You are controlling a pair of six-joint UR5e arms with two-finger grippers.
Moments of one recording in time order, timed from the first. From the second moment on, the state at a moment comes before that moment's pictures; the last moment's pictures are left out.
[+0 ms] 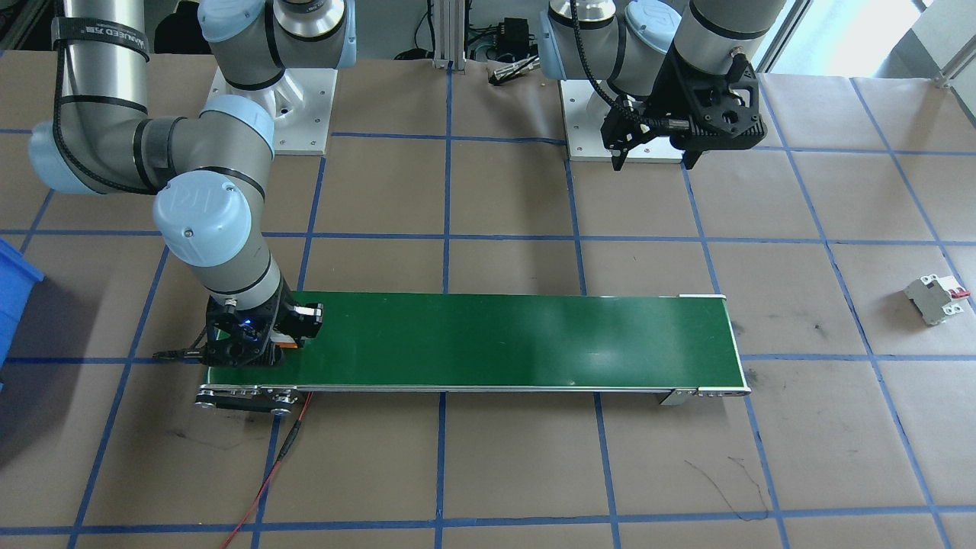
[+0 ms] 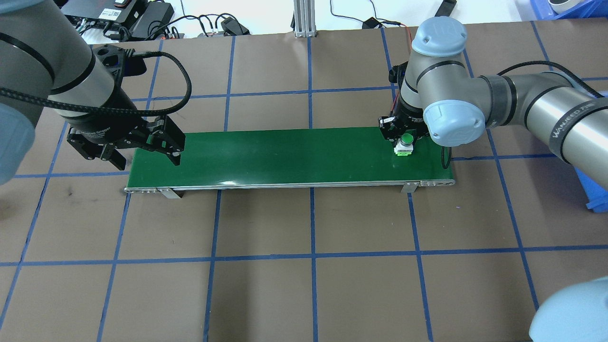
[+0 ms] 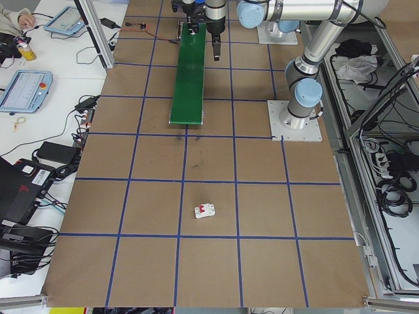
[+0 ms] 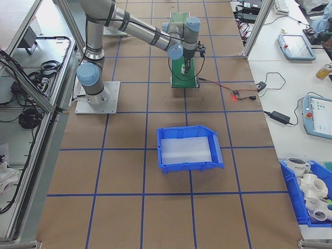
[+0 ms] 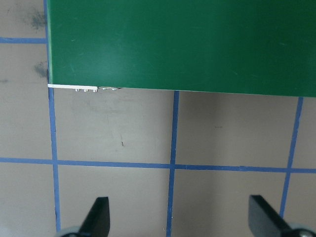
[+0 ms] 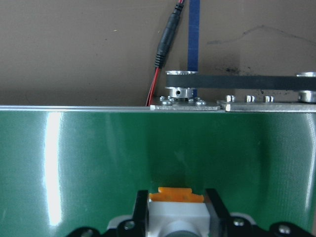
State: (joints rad) left arm -1.54 -1.41 -1.75 -1.60 1.58 -0.02; right arm 1.61 -1.25 1.79 -2.10 -1.60 0.03
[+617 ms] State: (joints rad) left arm -1.53 -1.43 -1.76 -1.51 1.58 -0.02; right arm 1.40 -1.29 1.66 -2.03 -1.55 -0.21
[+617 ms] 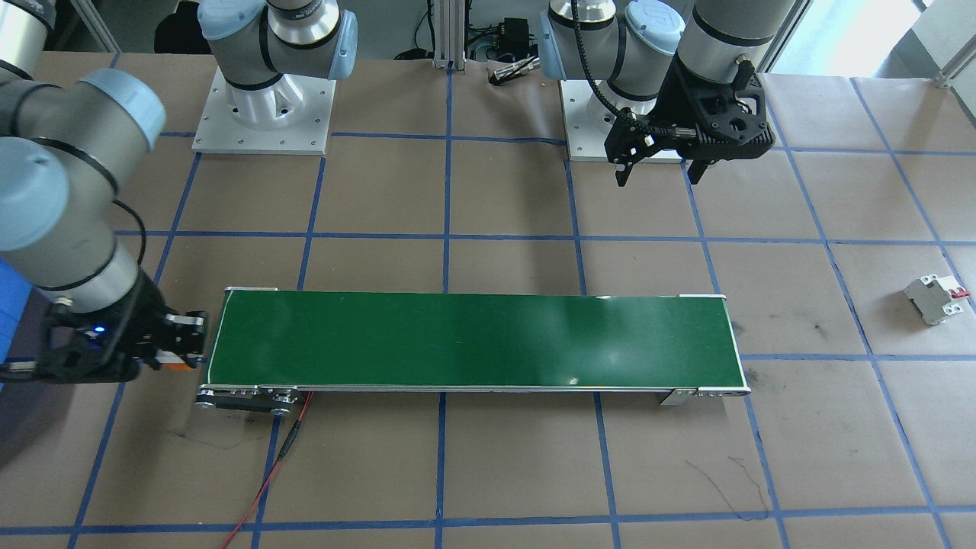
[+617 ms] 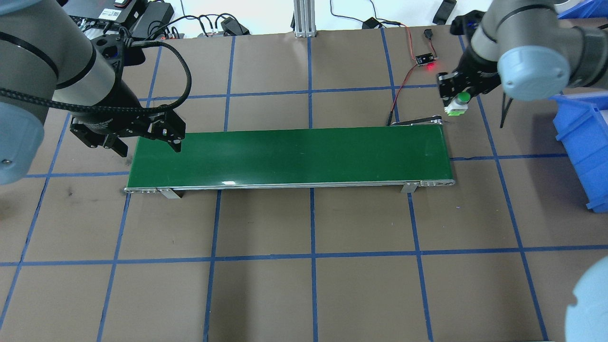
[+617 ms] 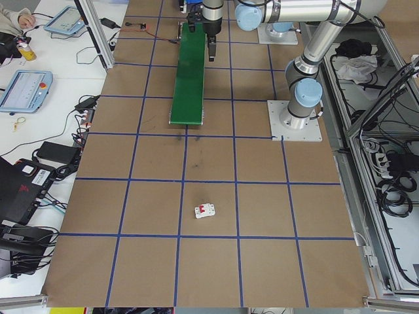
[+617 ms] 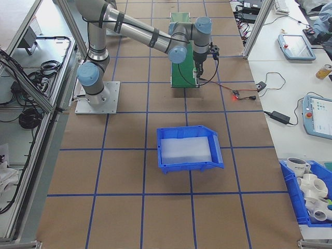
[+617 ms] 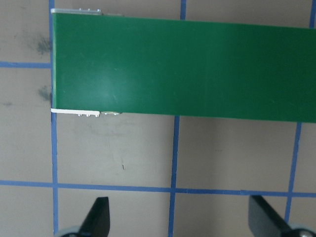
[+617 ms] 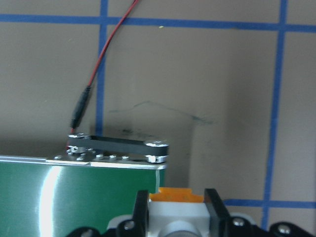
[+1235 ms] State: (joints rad) left arm -1.51 -1.43 -1.74 -1.49 1.59 -0.03; right arm 1.00 -1.35 1.62 -2.01 -1.53 -0.92
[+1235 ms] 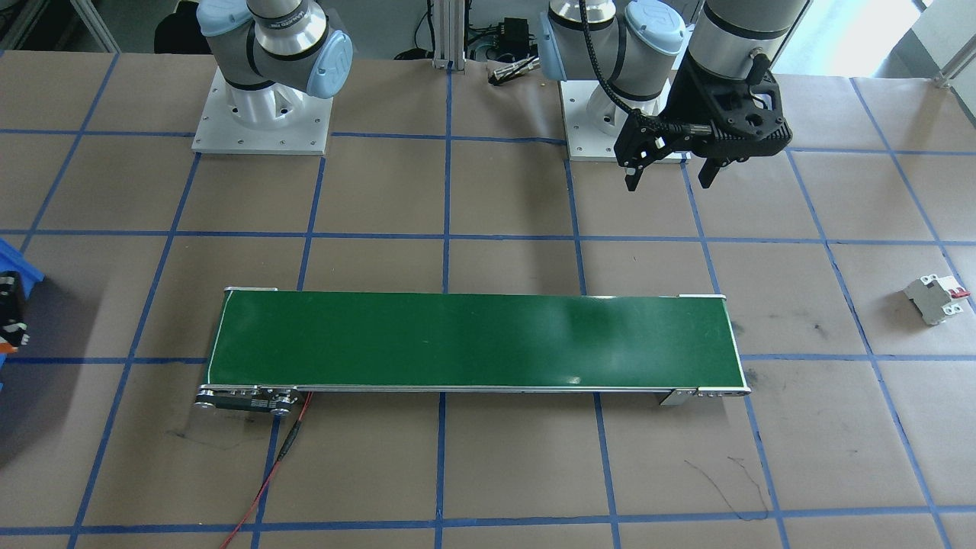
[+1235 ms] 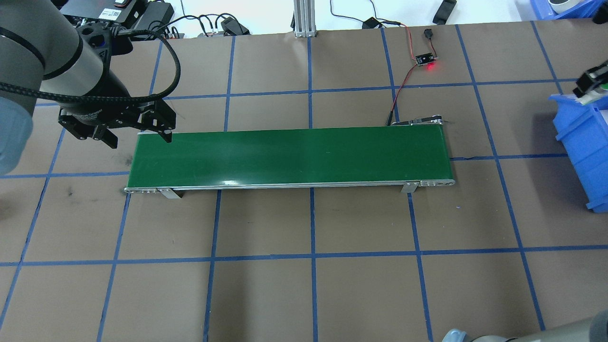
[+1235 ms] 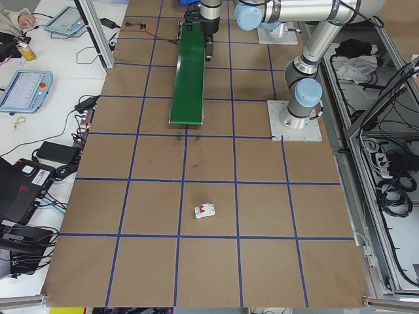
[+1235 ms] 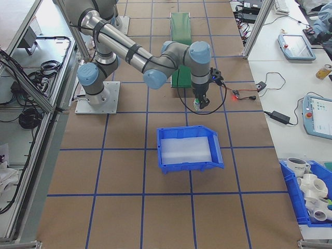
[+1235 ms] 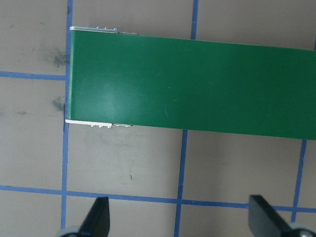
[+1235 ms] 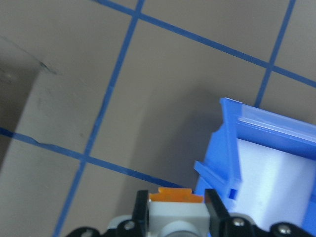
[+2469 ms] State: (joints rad) left arm -1.50 -1.44 -1.73 -1.48 1.66 -0.03; right arm 0.75 -1.11 1.64 -2.20 -1.53 -1.53
